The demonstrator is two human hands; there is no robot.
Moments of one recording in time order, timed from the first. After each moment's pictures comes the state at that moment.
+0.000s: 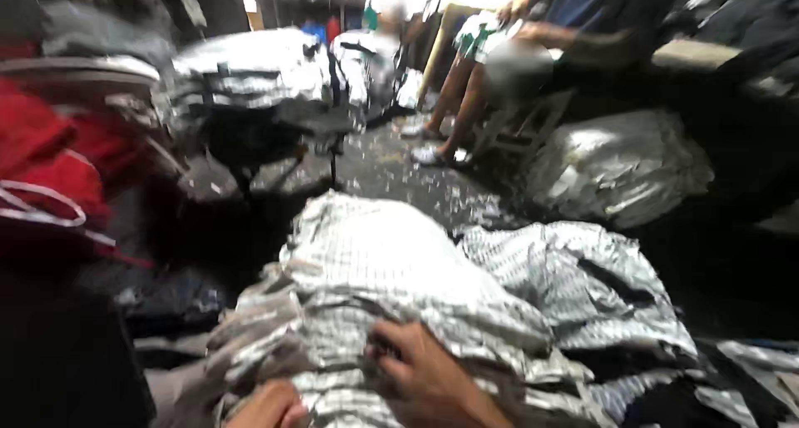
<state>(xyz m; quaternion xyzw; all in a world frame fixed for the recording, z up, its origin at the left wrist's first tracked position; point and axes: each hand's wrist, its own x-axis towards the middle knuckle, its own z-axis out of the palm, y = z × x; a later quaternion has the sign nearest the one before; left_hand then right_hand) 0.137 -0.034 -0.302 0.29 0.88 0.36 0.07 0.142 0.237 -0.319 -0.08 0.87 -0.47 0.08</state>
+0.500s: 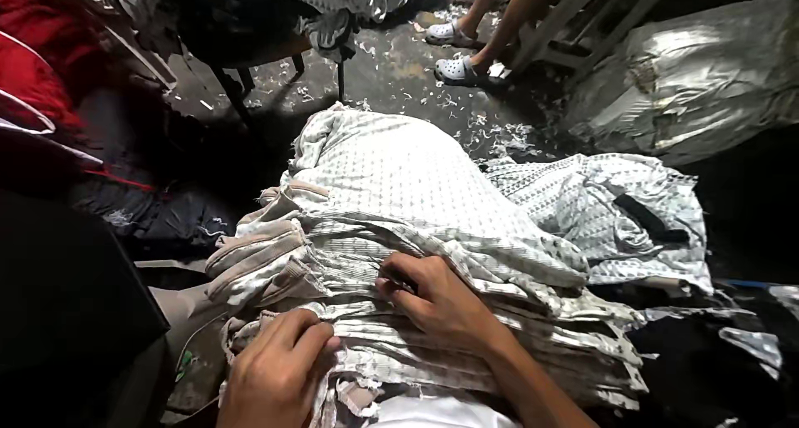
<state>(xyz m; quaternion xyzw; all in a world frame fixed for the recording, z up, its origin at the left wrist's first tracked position) 0.144 -0.014 -0.304 0.30 0.92 0.26 -0.01 0.139 0.242 -0.329 -0.08 0.87 -0.48 0.07</state>
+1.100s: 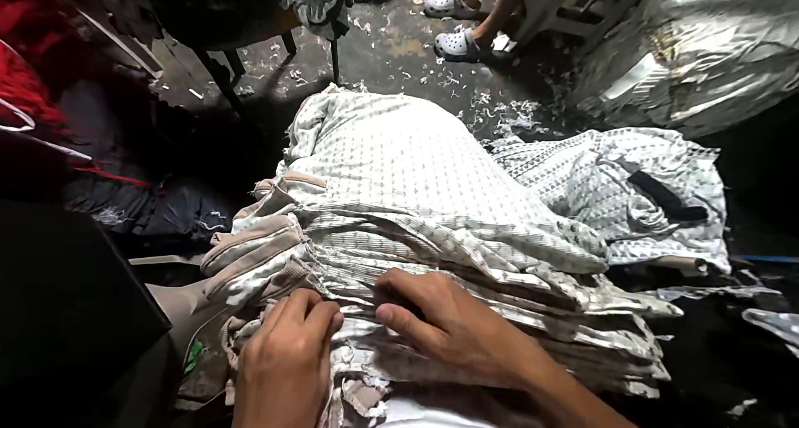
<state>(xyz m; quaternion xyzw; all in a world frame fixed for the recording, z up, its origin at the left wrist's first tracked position) 0.137 0.003 -0.306 0.25 0.95 0.19 0.01 0.154 0.232 -0.306 -0.11 0.86 -0.47 0.17</state>
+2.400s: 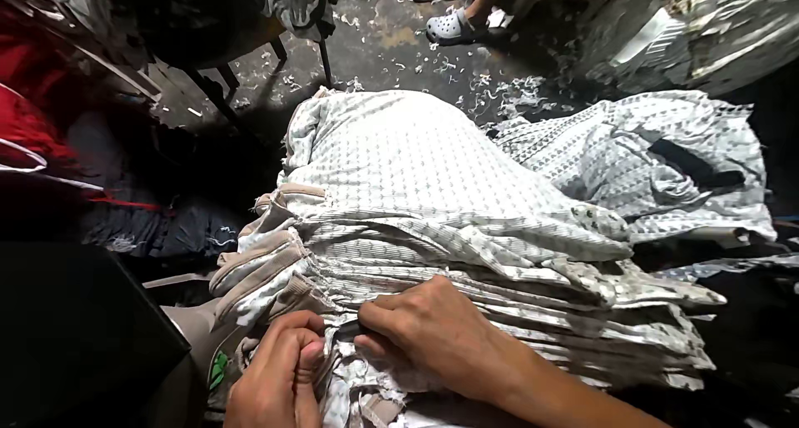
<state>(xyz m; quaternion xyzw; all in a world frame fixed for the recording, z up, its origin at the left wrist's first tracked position) 0.135 -0.017 -0.279 0.20 0.92 0.33 0.08 0.151 0.200 -0.319 -0.22 0.94 -0.27 -0.01</state>
